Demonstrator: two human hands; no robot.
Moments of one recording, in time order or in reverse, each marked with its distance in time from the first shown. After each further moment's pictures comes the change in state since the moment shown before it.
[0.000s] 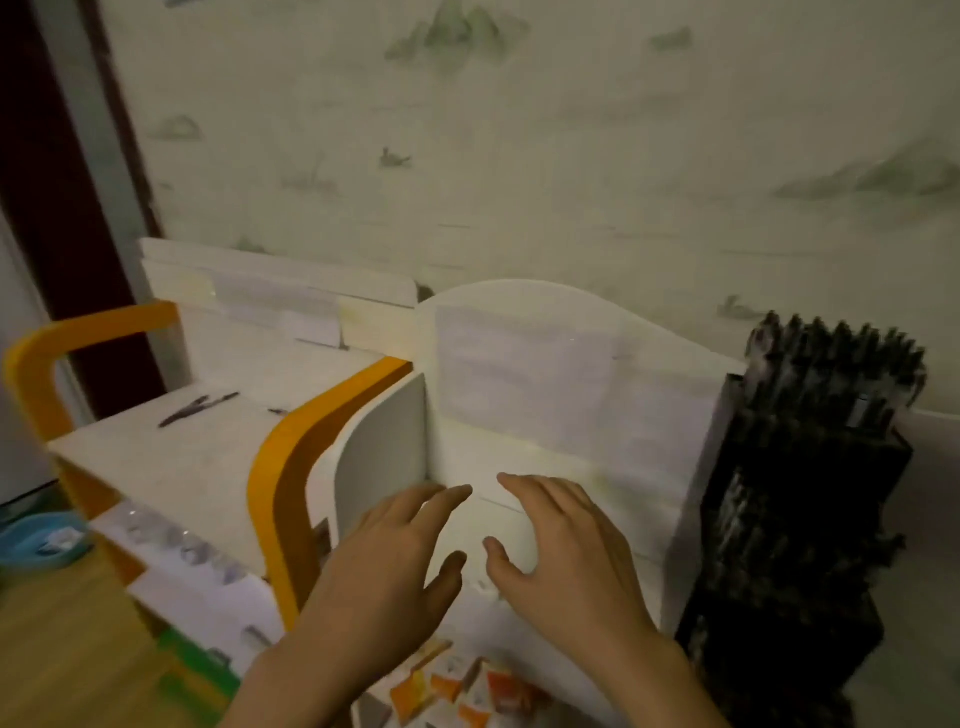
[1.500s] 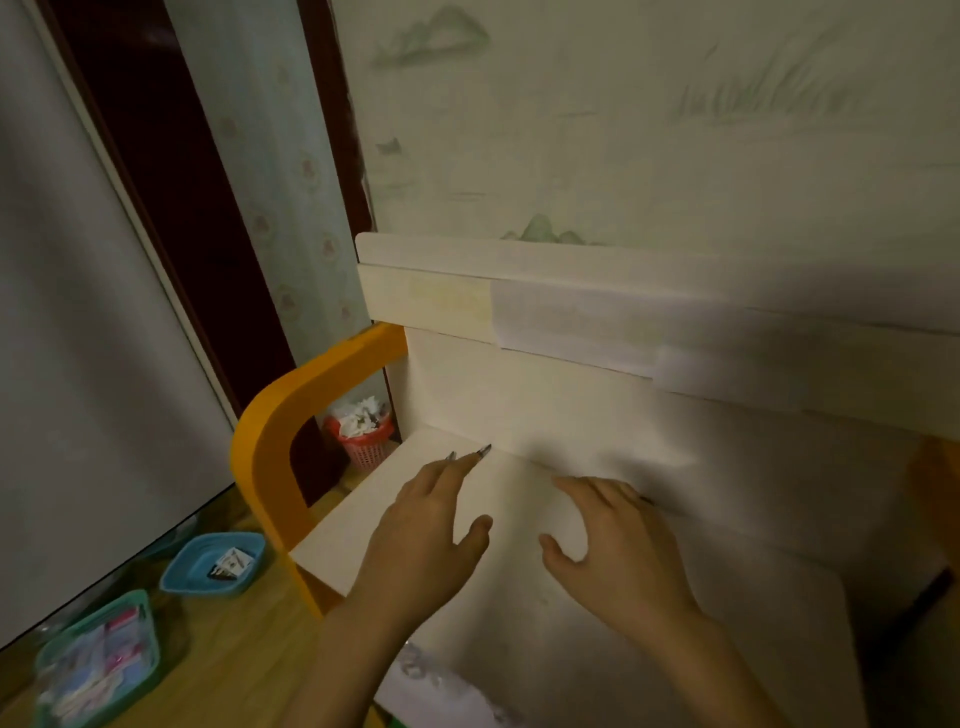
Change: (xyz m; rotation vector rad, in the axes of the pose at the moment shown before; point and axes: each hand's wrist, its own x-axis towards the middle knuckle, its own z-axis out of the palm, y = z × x) left_hand 0.152 -0.666 -0.060 -0.085 -0.075 -0.235; right_hand 0.386 -0.300 0.453 -0.045 -0.102 0.100
